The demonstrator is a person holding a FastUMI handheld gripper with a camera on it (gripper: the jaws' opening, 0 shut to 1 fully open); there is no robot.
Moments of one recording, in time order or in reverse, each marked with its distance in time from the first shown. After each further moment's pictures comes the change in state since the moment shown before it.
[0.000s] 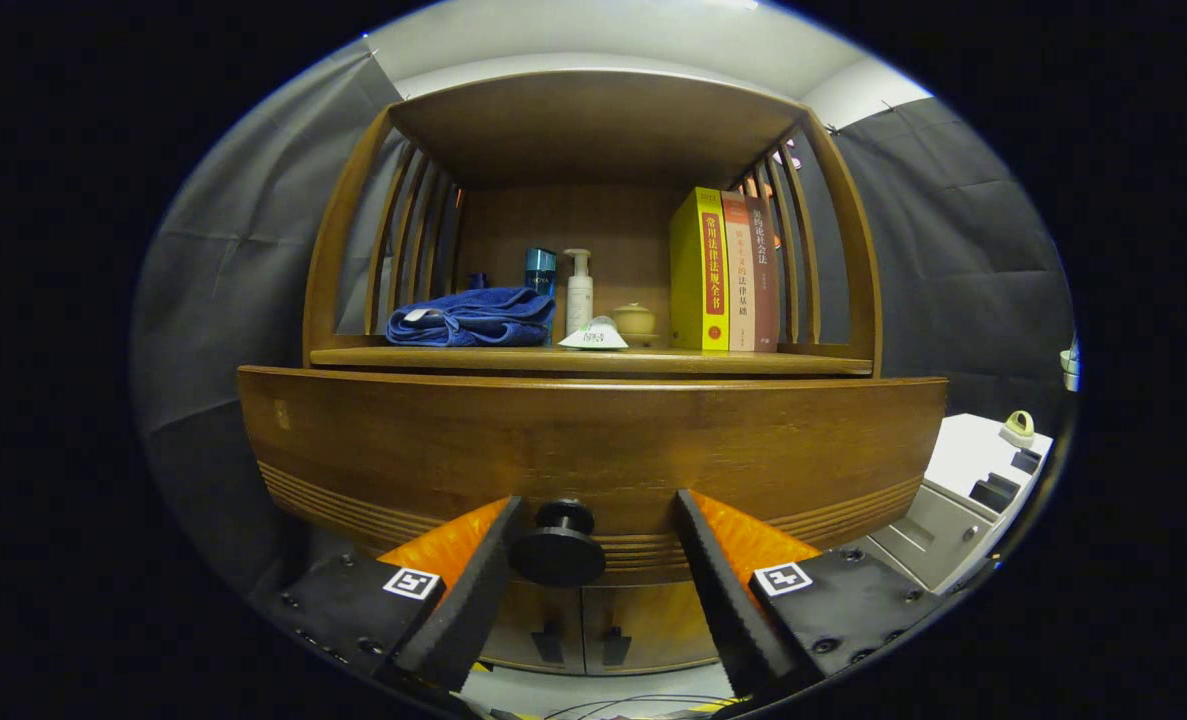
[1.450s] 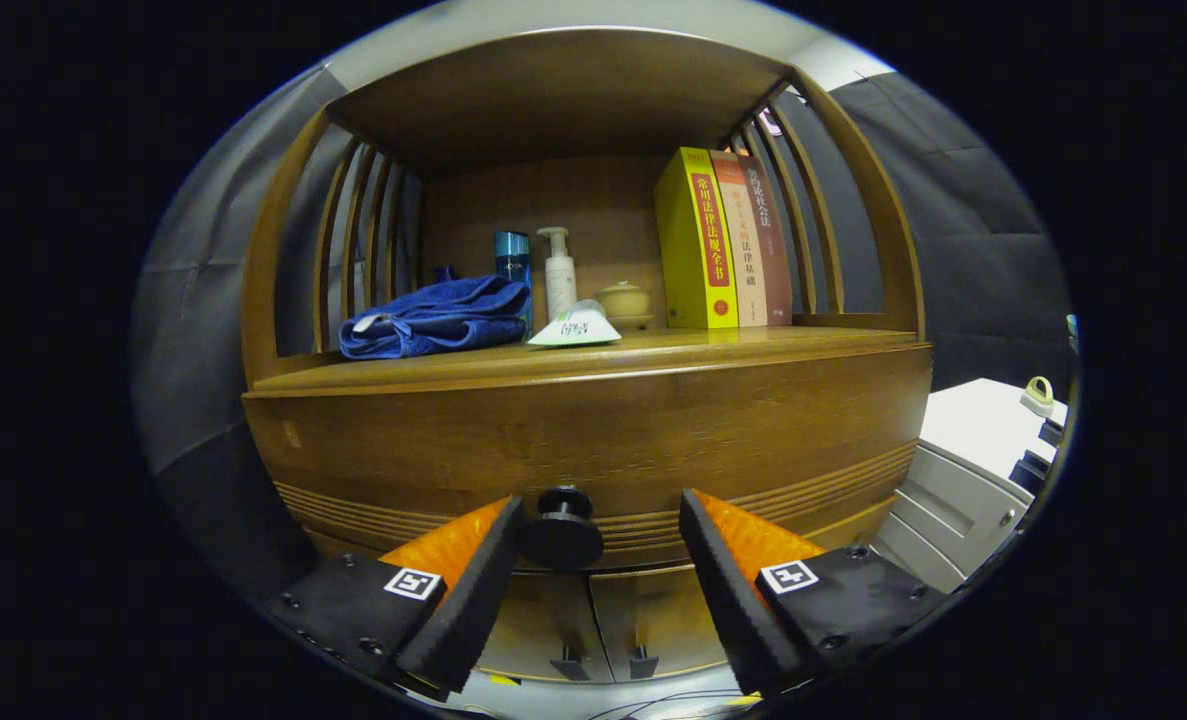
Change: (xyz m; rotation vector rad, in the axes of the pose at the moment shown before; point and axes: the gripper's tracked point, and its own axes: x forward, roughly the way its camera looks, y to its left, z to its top) arm -0.097 -0.011 -0.022 0.099 0.047 -0.014
